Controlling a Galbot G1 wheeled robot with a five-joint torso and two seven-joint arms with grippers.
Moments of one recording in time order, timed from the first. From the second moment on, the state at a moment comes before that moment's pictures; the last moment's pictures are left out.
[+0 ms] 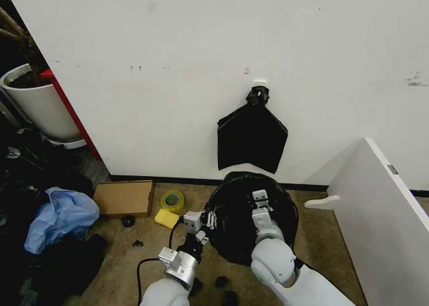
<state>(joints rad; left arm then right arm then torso) 1.43 -1.25 -0.07 -1.98 -0.39 -0.16 -0.10 -1.11 1.12 -0.13 1.93 0.17 -0.50 0.76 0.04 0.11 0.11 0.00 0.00</state>
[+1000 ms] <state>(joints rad) 1.46 -1.25 -0.08 -1.98 -0.34 -0.17 -0.08 -1.09 1.16 -0.15 1.81 0.09 -0.48 0.68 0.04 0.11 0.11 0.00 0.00</state>
